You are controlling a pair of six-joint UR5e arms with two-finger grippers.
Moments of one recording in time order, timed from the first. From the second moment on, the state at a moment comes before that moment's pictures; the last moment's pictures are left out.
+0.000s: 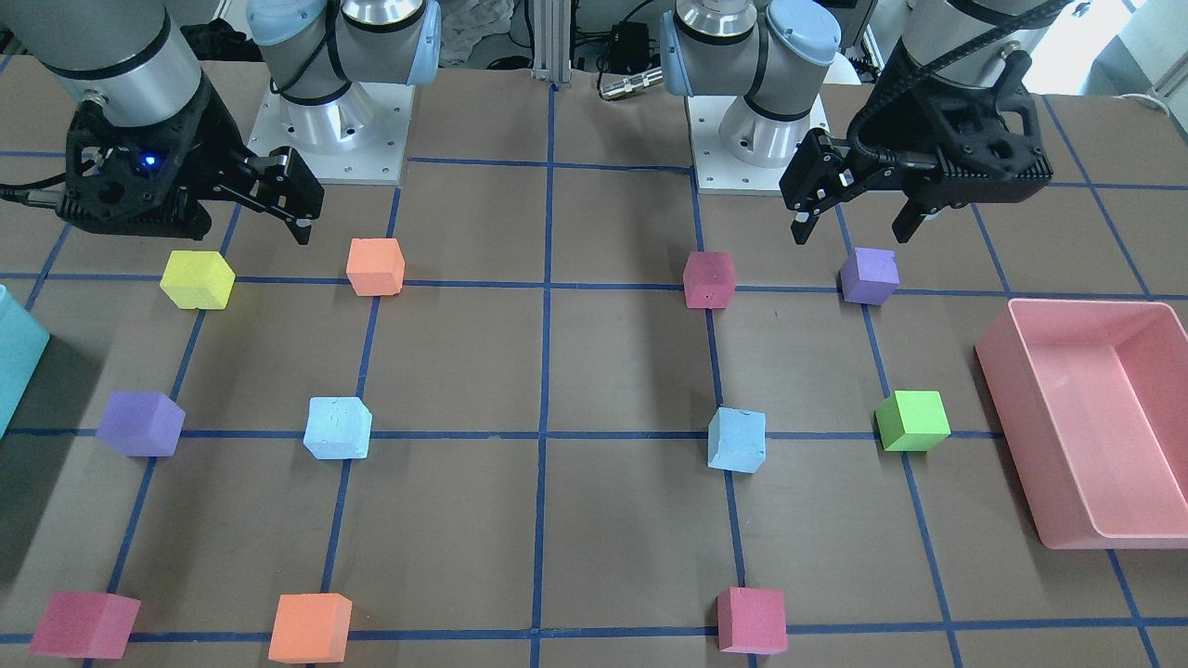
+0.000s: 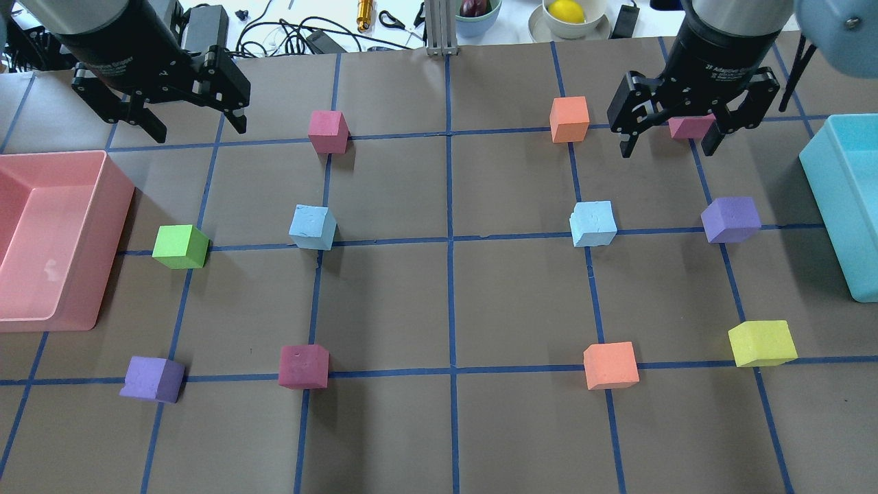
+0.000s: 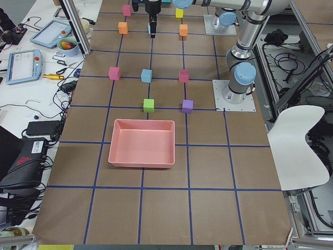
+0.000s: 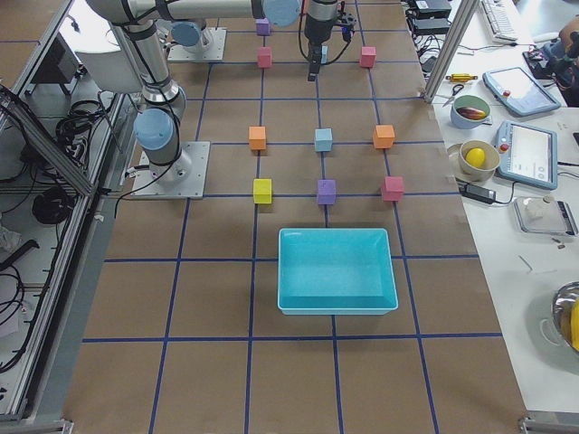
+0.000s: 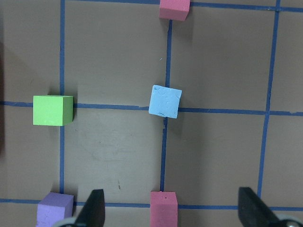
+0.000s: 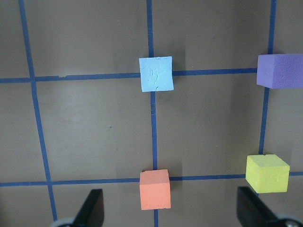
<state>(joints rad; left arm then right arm) -1.52 -1.59 -1.45 -1.62 1.55 -0.01 1.54 -1.51 1.49 -1.45 -1.57 0.00</state>
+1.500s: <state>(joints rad) -1.54 -1.72 -1.78 -1.16 1.54 -0.04 1.54 -1.20 1.73 -1.97 -1.57 -0.04</state>
